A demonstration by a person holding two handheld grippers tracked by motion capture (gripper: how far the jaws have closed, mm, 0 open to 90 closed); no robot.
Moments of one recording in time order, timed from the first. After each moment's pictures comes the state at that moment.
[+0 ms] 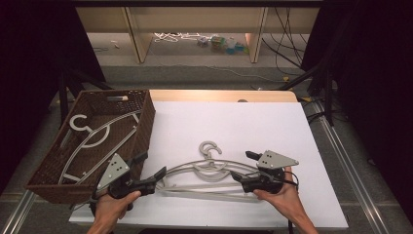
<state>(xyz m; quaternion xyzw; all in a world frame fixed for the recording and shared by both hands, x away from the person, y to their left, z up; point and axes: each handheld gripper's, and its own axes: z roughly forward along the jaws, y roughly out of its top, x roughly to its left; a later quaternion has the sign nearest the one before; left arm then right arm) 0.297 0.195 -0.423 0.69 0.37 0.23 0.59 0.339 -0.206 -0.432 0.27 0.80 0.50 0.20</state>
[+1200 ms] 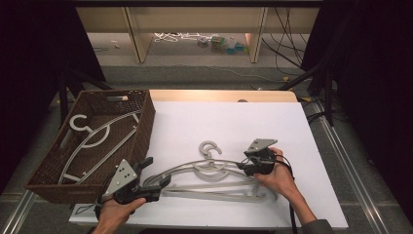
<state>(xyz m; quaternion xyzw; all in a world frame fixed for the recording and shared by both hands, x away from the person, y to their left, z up) 0.293 0.185 -0.433 0.71 0.33 0.23 0.58 0.404 -0.205 -0.461 0.29 0.88 0.34 0.17</state>
